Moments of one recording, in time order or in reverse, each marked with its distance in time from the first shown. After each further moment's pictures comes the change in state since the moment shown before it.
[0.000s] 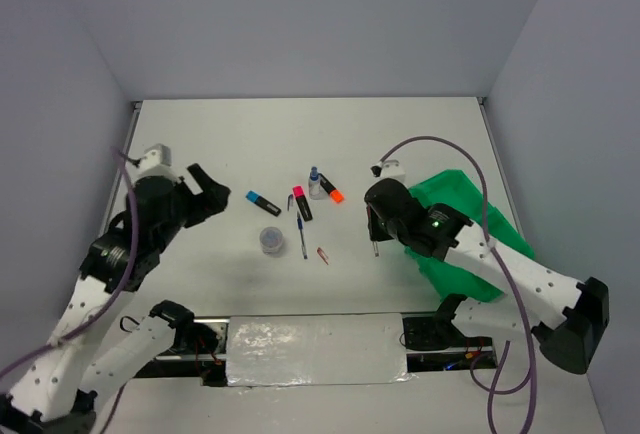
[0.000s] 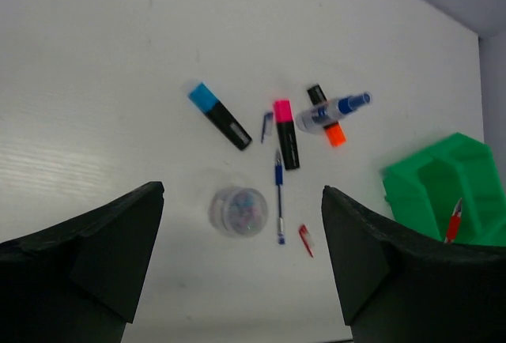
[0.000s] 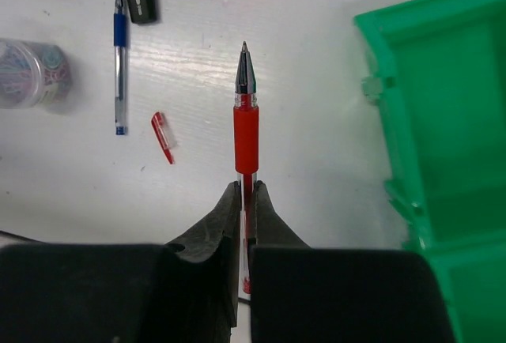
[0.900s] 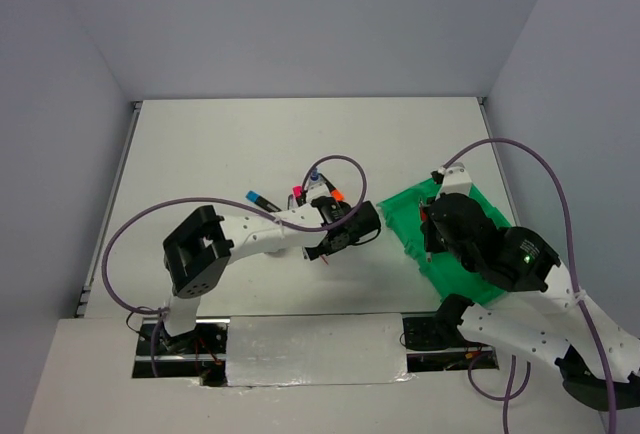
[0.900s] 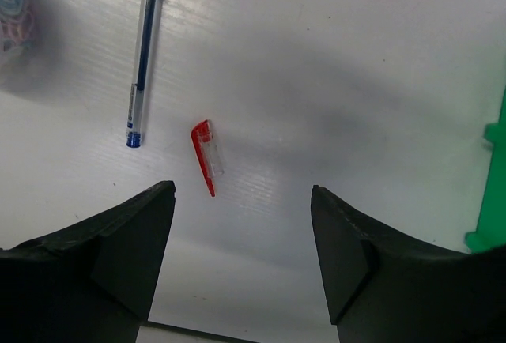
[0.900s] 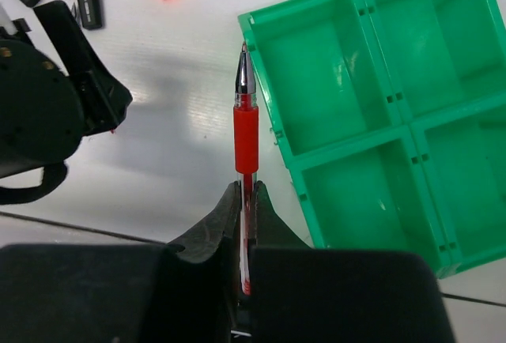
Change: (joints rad) left arm -0.799 1.249 0.534 -0.239 -0.335 -0.904; right arm -0.005 -0.347 0.203 -0.467 0.177 -0.066
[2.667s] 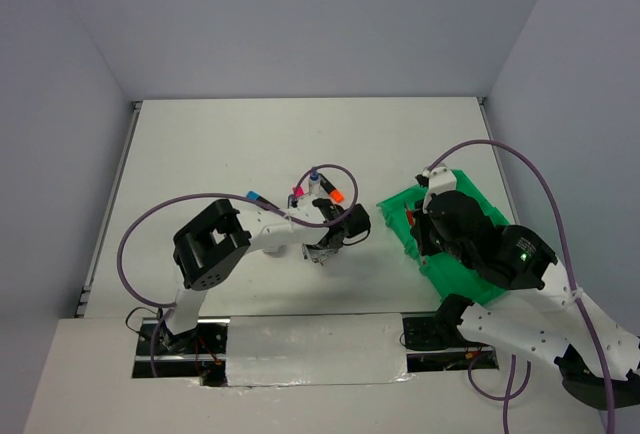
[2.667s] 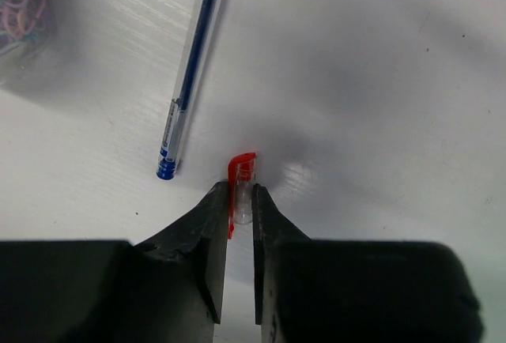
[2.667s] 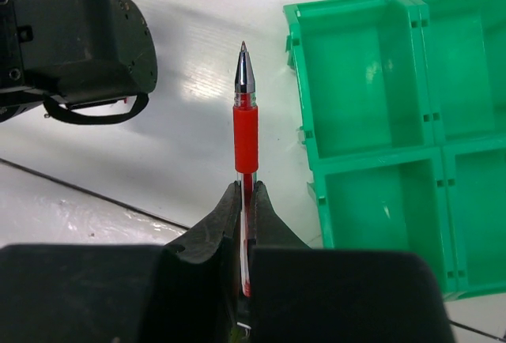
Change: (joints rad) left arm 0.063 0.090 -0.085 0.042 0.123 -0.056; right arm 0.000 0.007 -0.002 0.040 -0.138 -0.125
